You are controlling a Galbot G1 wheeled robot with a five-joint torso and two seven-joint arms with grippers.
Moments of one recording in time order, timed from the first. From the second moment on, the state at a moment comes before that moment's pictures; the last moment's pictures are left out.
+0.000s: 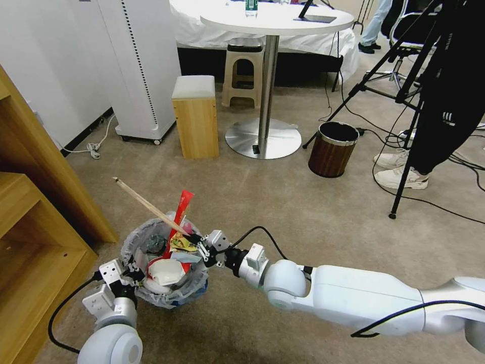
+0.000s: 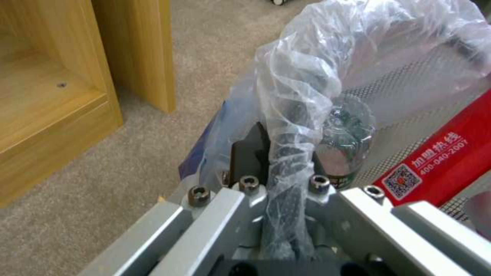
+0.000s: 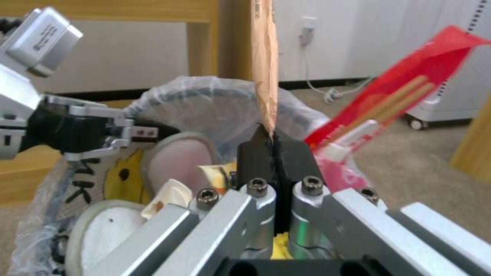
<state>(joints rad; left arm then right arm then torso) 1.58 -1.42 -0.60 -2.16 -0.48 0.32 -0.44 -0.21 0.99 -1.07 1.74 0.79 0.22 0.18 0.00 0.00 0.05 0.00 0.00</state>
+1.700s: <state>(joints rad) 1.61 -1.42 -0.63 -2.23 -0.49 0.32 -0.45 -0.23 1.01 -1.19 1.73 0.77 0.21 0.20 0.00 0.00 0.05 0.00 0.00</state>
